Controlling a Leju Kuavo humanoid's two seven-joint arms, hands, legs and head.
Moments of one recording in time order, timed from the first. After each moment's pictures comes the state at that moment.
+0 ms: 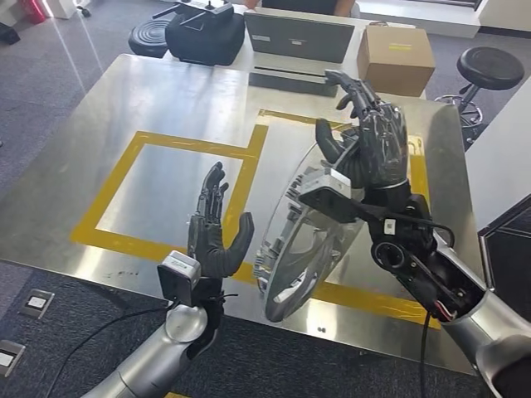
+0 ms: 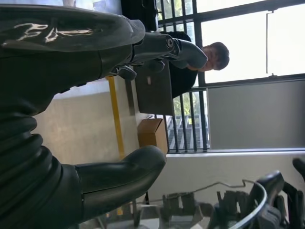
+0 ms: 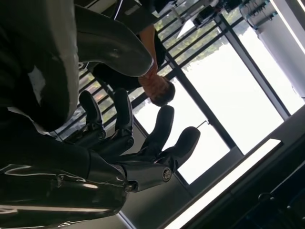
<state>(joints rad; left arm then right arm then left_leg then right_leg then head) -0.32 -0.06 -0.71 -1.40 0.11 0.50 -0.70 -0.84 -0.13 0.81 -1.31 0.63 -0.58 -0.12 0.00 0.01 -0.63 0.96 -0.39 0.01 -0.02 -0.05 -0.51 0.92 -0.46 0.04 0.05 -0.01</state>
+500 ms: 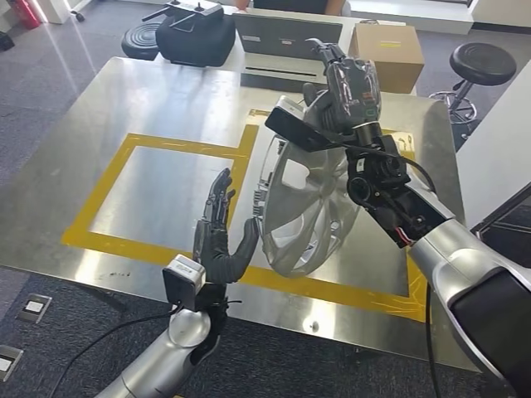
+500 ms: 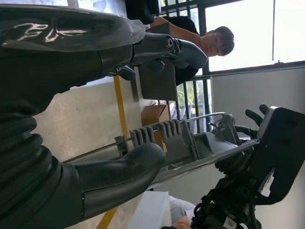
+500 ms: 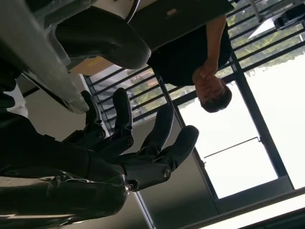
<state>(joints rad) -0.31 -0.09 -0.71 -1.37 0.10 0.45 -0.70 -1.13 0.05 0.88 -0.68 0.66 -0.54 -0.08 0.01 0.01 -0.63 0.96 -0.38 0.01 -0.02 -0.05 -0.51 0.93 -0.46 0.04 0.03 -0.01</state>
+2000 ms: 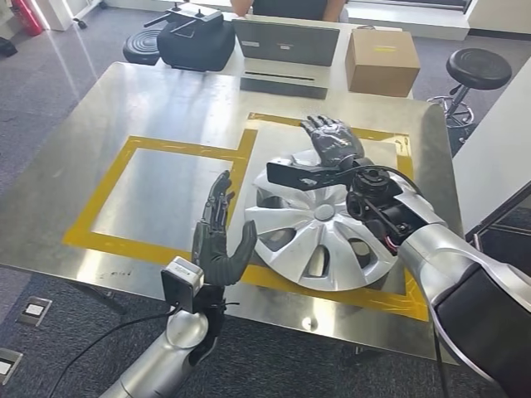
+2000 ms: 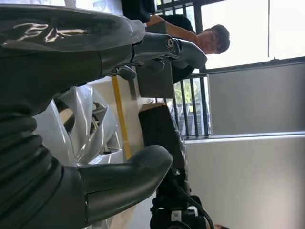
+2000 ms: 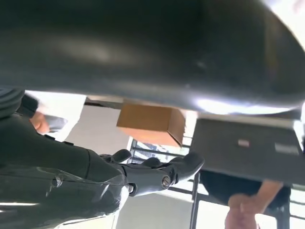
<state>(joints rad) -0.29 -0.10 -0.67 -1.37 0.06 0.40 -0.70 -1.15 0.11 1.03 -0.37 0.68 -0.09 -0.01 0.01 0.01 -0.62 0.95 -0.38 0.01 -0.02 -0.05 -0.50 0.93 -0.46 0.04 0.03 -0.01</state>
